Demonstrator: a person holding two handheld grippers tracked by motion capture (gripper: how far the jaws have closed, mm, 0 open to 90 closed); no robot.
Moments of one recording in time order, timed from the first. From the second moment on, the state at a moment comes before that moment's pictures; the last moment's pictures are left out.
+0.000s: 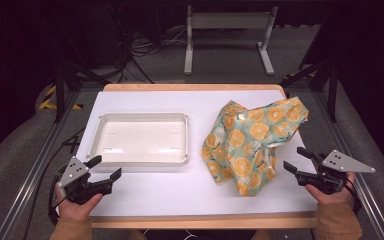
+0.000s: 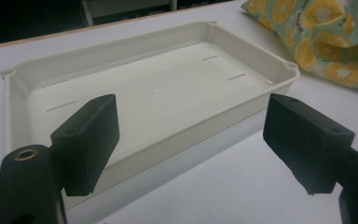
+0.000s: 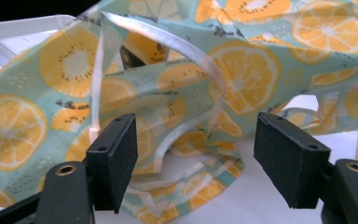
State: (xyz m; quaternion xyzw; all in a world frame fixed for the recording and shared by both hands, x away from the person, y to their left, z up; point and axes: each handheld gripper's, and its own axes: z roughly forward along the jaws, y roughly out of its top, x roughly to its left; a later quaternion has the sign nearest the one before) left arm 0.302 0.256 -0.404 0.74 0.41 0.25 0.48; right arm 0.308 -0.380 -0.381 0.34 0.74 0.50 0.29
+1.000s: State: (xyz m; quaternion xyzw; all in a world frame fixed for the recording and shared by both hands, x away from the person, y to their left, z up) left arm 0.302 0.252 -0.405 0.74 0.40 0.24 0.48; right arm 0.349 -0.391 -0.388 0.37 0.73 0.50 0.28
